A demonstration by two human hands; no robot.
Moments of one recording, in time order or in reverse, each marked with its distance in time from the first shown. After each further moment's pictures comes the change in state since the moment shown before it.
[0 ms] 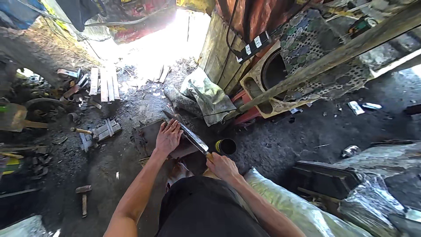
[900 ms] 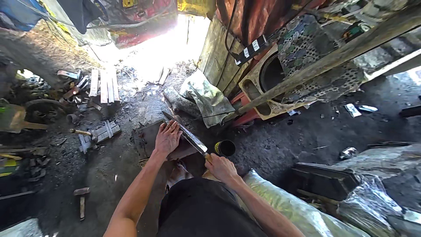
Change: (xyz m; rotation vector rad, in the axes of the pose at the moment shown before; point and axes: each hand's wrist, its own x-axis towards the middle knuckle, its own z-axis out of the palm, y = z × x) left_hand 0.001 -0.003 0.001 0.024 0.004 -0.002; right_hand 0.000 -0.004 0.000 -0.004 -0.011 0.008
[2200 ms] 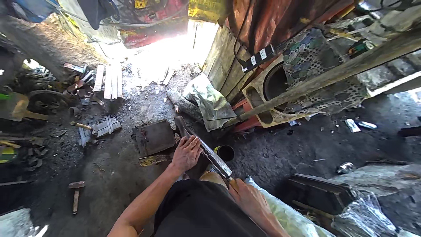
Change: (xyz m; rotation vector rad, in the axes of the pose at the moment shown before) left_hand -0.031 0.087 0.003 -0.172 0.101 0.098; right_hand -0.086 0.072 0.010 -0.151 0.090 0.085
